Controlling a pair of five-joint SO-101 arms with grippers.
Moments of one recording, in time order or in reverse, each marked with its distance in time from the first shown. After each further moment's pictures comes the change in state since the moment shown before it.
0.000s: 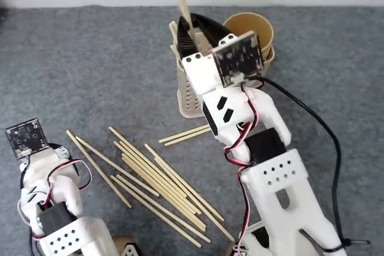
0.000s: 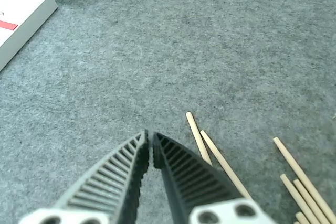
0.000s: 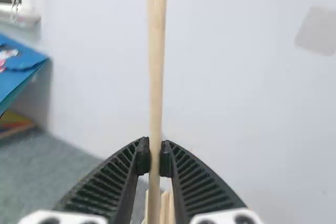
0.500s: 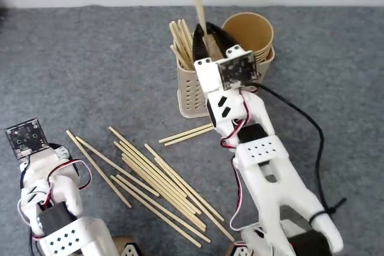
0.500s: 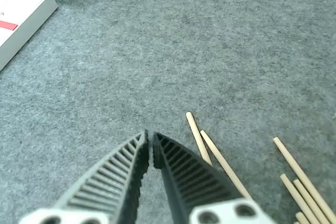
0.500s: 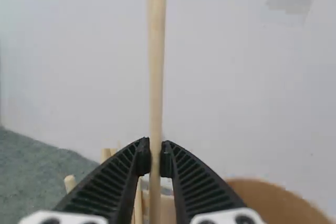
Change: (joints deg) left arm 0.0 0.0 0.0 0.0 0.0; right arm 6.0 15.7 15.2 -30.7 0.0
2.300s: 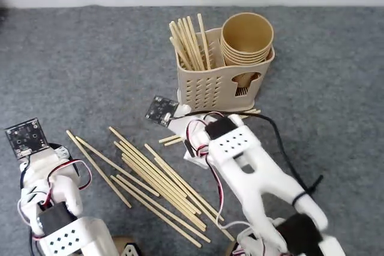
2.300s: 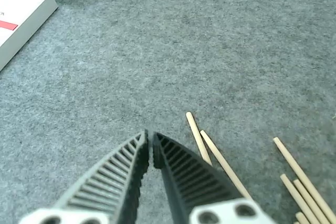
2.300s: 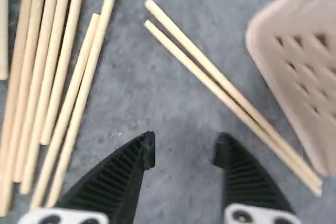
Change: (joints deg) left arm 0.0 0.0 0.0 0.0 0.0; right arm -11.8 9.1 -10.5 80.4 28.8
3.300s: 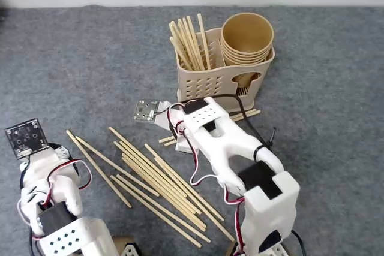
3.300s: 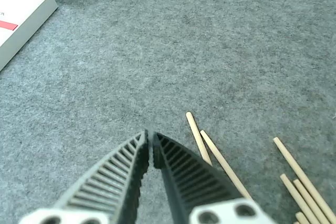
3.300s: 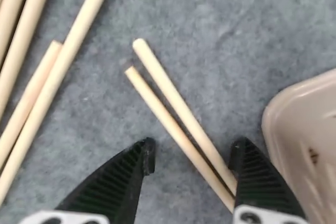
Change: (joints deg) left arm 0.0 0.0 0.0 0.0 0.0; right arm -0.1 32.8 -21.8 -3.5 10.2
